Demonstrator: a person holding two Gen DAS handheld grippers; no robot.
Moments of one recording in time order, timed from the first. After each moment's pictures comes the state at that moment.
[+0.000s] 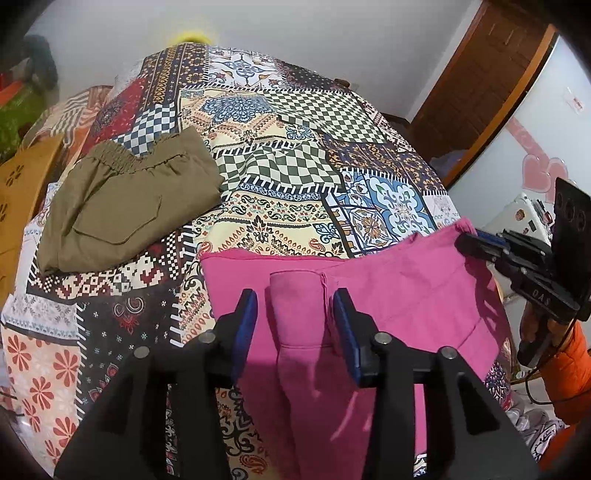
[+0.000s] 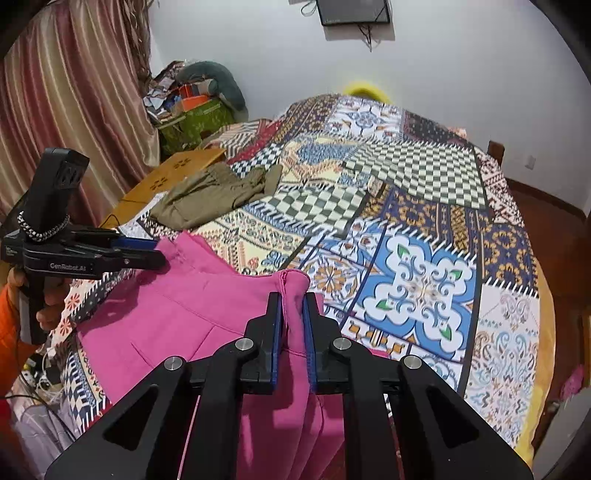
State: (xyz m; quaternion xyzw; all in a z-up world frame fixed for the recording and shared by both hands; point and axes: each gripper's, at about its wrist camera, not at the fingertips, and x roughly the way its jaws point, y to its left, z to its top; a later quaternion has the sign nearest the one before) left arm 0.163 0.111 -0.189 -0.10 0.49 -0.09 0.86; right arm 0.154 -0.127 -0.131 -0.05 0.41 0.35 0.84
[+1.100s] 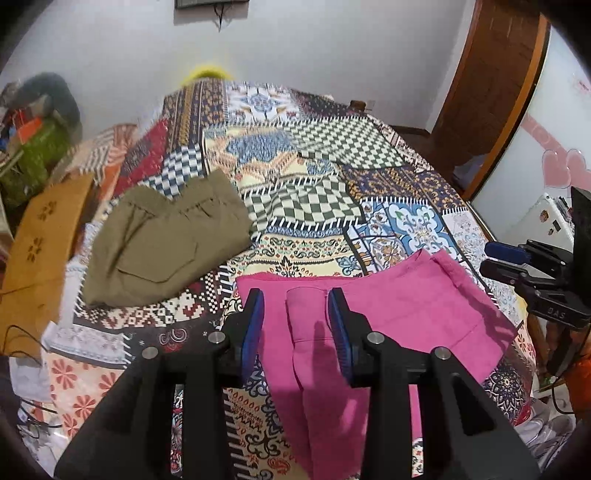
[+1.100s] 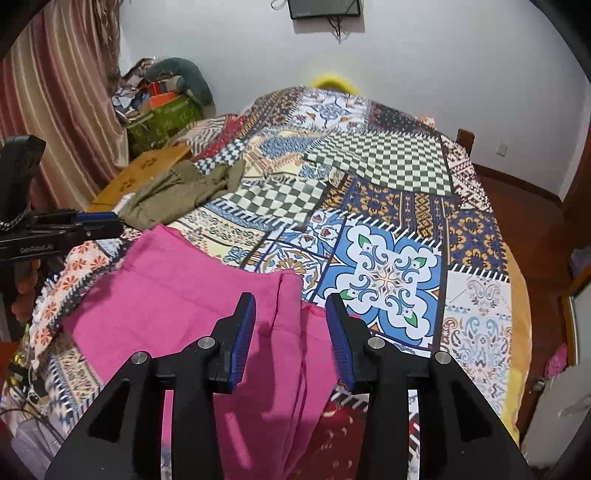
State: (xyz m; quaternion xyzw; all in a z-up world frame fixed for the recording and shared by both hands) left arm 0.160 0.108 -0.150 -0.05 0.45 -0.04 0.89; right arm 0.150 -0.143 -0.123 -0.07 0.43 0.30 0.85
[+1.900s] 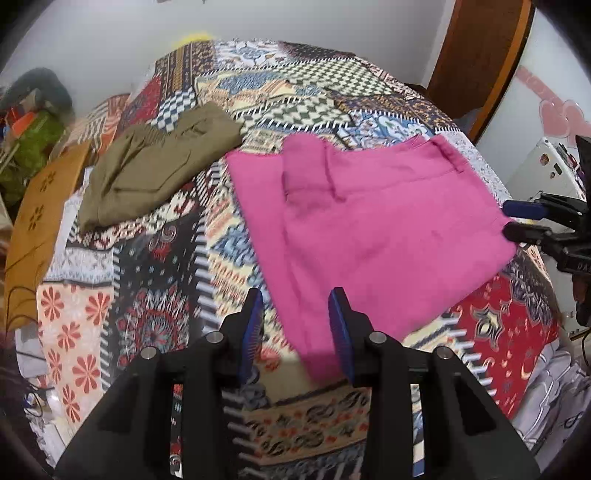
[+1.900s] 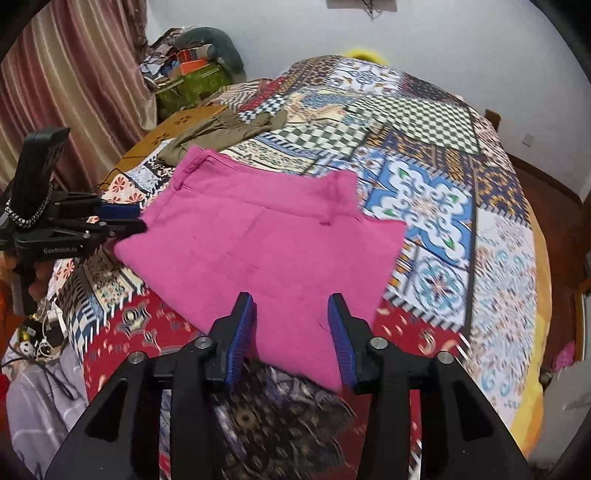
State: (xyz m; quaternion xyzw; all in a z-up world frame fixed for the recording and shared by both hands) left arm 0.088 0.099 -0.210 -0.01 0.52 -0.04 0.86; right arm 0.091 -0.156 -0.154 -0.09 0.48 0.33 0.81
